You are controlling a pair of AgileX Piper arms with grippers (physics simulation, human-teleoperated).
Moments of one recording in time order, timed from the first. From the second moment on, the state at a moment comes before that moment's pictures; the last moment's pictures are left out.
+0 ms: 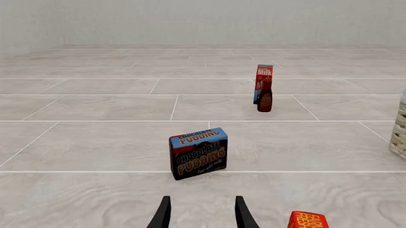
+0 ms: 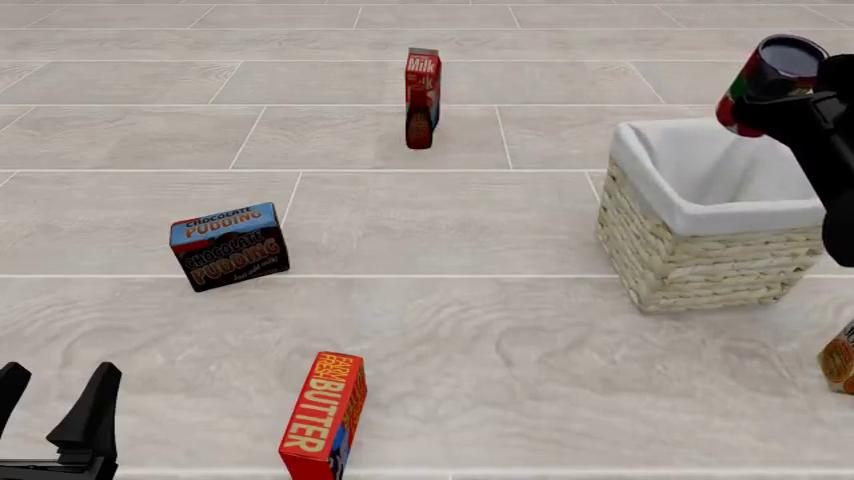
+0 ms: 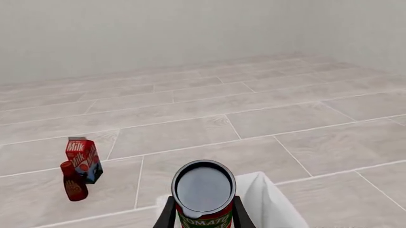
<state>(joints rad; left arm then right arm) 0.00 0.01 0.00 0.00 0.00 -0.17 1.41 -0.97 -0.45 0.08</state>
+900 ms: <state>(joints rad) 0.00 0.01 0.00 0.00 0.00 -0.19 1.52 -1.02 -0.46 0.08</state>
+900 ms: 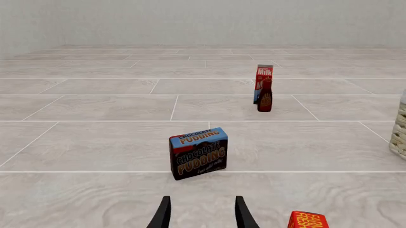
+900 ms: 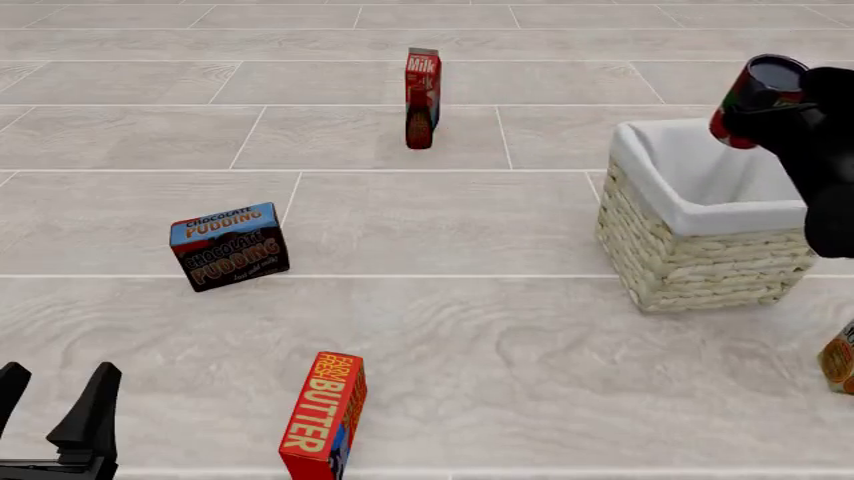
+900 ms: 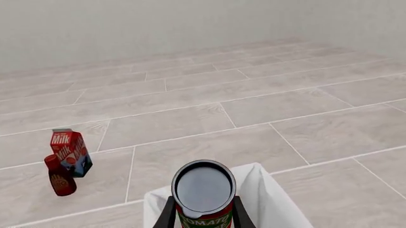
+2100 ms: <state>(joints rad) 0.00 0.01 0.00 0.00 0.00 -0.20 1.61 -1.09 -0.45 0.09</state>
